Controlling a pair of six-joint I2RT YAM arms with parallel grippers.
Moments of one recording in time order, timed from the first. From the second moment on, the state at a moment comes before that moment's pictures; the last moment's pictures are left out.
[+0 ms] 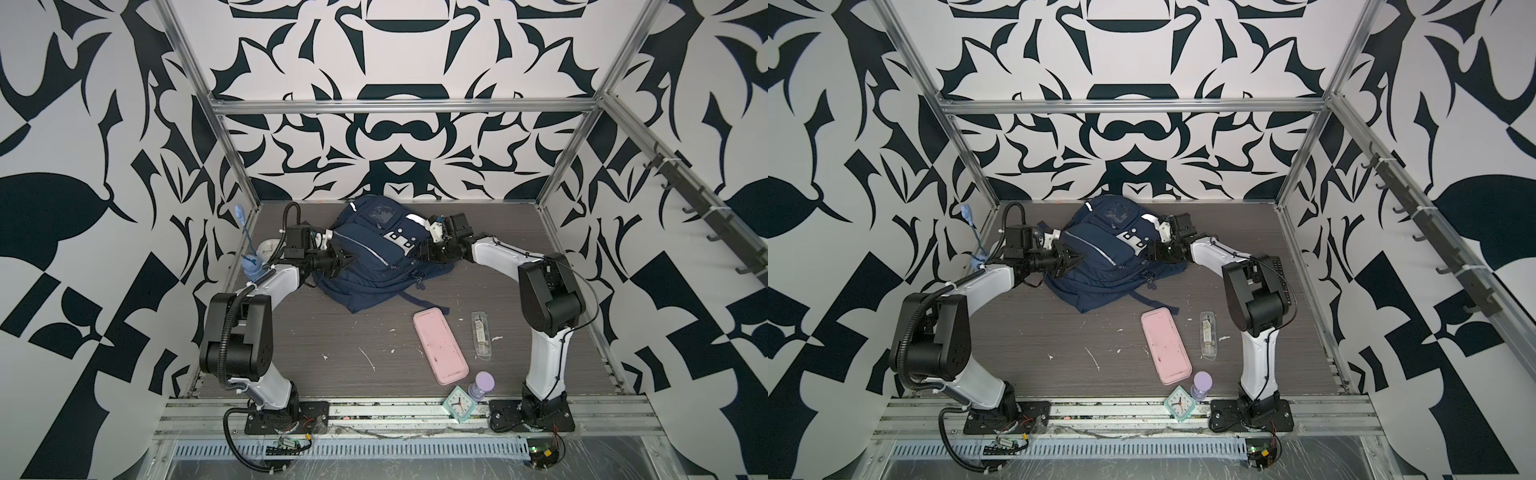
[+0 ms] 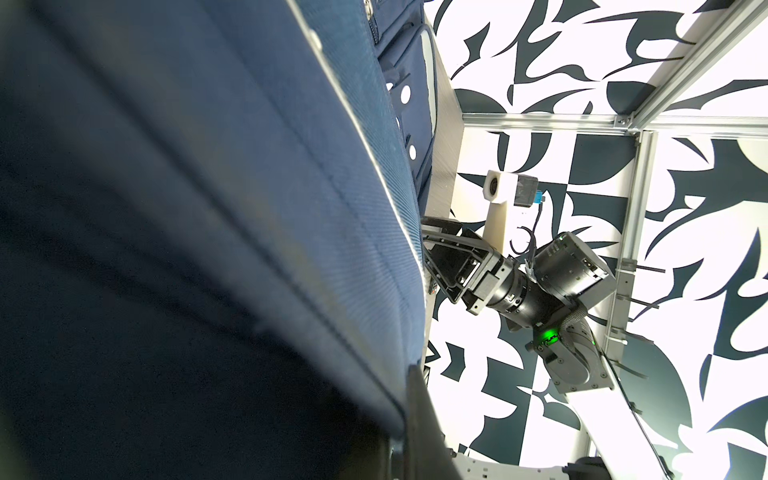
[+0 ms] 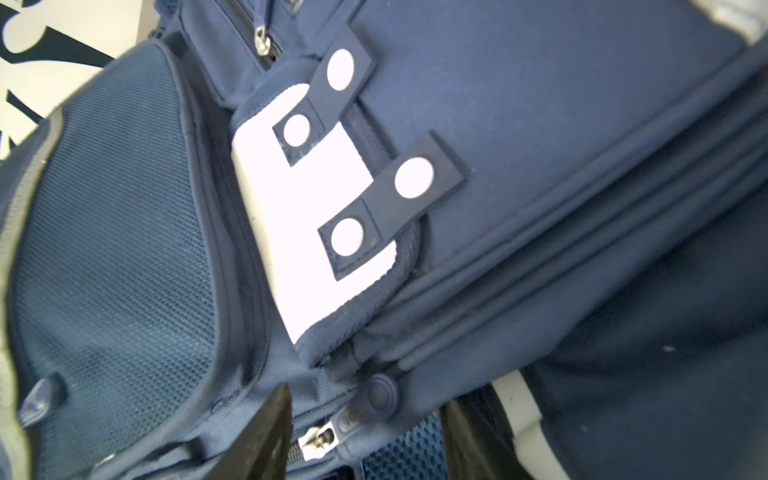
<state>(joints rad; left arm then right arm) -0.10 1.62 0.96 -0.02 0.90 -0.94 0.37 2.00 1.41 -0.28 -0.49 0.37</state>
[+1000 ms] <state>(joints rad) -0.09 1.63 0.96 -0.02 0.91 -0.93 0.37 1.99 1.42 -0.27 -0.49 0.34</state>
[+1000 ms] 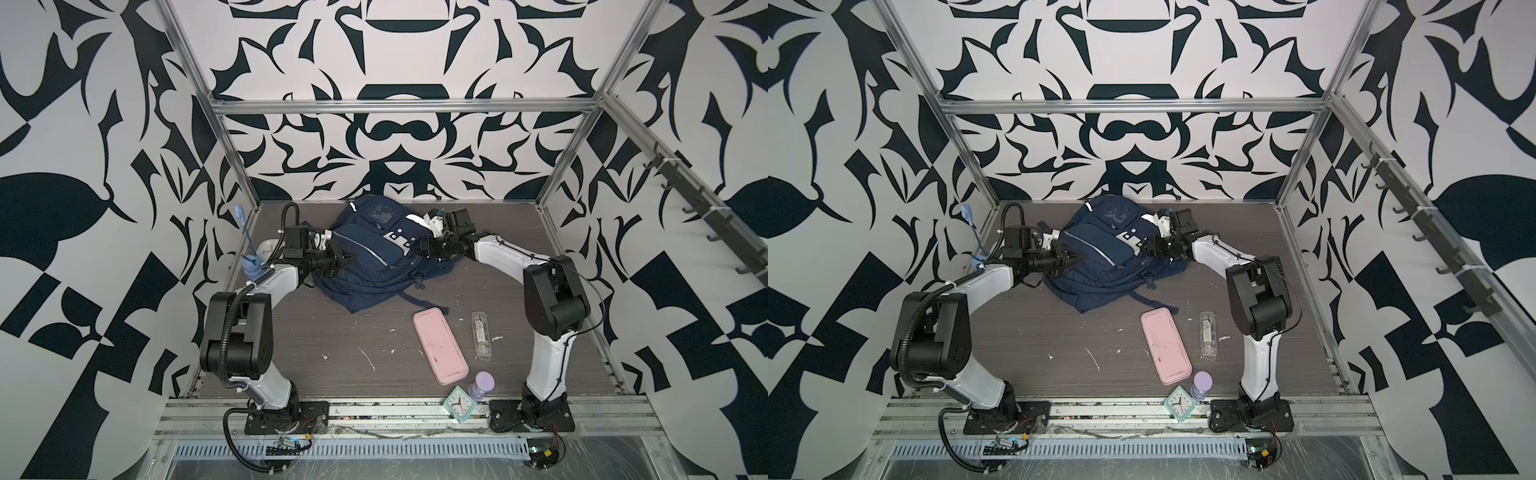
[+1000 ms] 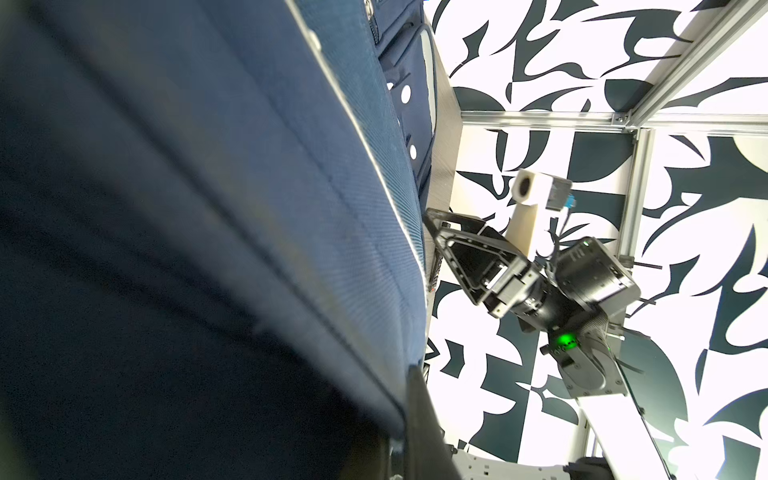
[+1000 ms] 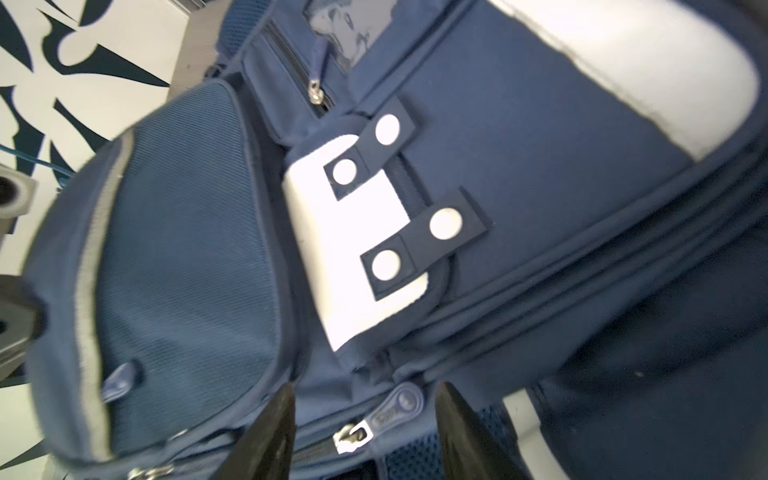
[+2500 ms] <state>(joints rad) -0.09 1.64 0.96 -0.02 0.92 -0.92 0.35 2.01 1.35 -0.23 -0.63 0.34</state>
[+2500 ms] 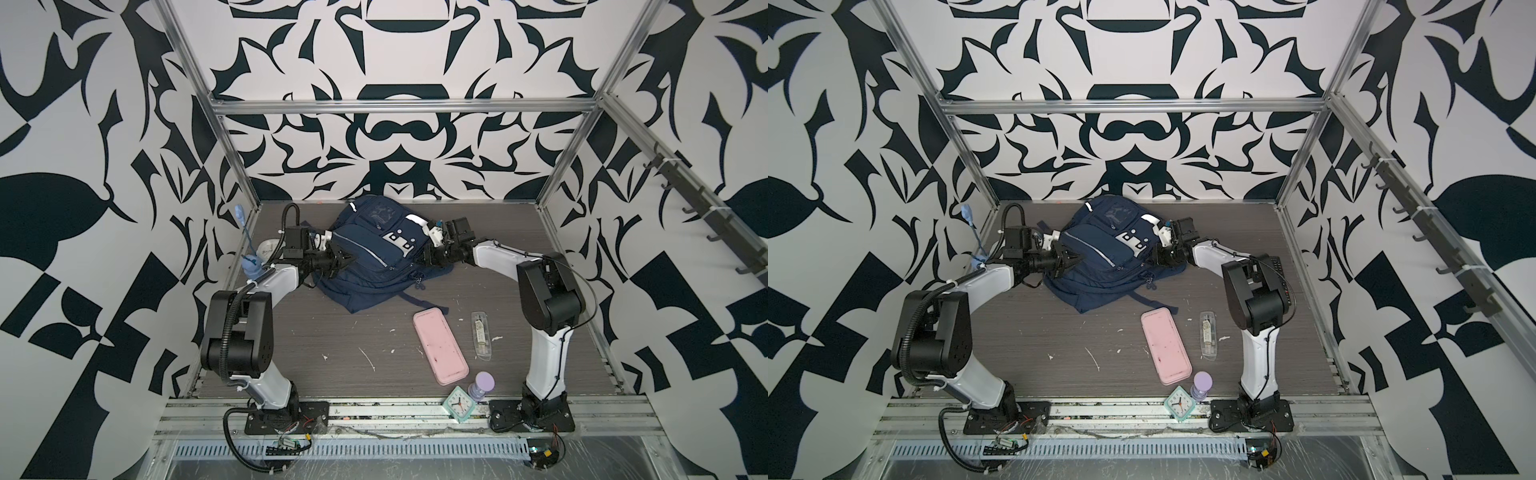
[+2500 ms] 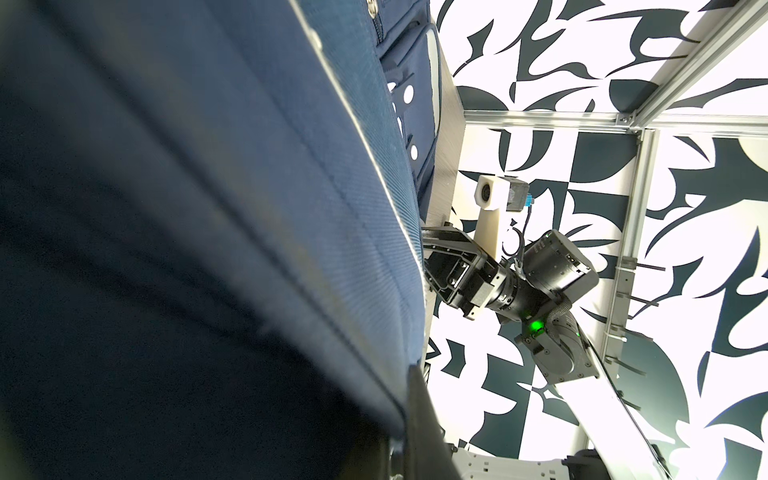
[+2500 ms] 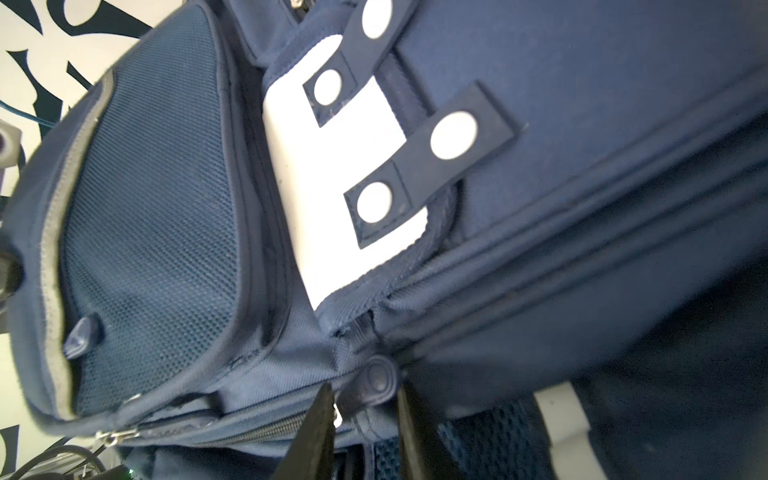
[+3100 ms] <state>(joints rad) -0.08 1.64 0.96 -0.02 0.92 -0.92 0.35 1.99 1.36 -0.23 -0.61 0.34</state>
